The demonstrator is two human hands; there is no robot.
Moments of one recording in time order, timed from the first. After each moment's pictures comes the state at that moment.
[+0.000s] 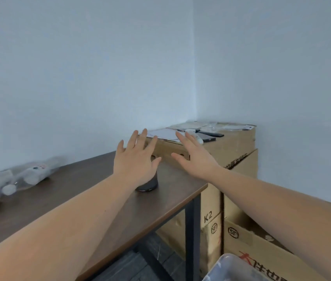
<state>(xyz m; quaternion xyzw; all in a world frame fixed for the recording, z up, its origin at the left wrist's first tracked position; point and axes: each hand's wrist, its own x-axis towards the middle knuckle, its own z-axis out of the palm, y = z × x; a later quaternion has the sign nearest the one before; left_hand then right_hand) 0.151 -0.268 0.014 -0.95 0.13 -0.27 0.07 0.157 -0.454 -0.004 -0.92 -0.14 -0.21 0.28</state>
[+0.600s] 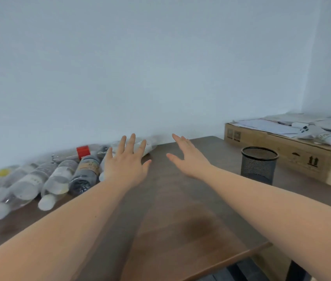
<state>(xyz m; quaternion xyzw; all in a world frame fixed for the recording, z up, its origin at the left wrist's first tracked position) 0.116 0.014 -0.015 -0.96 -0.13 -0.21 0.10 0.213 -0.156 -0.029 -0.88 -0.31 -0.09 0.35</state>
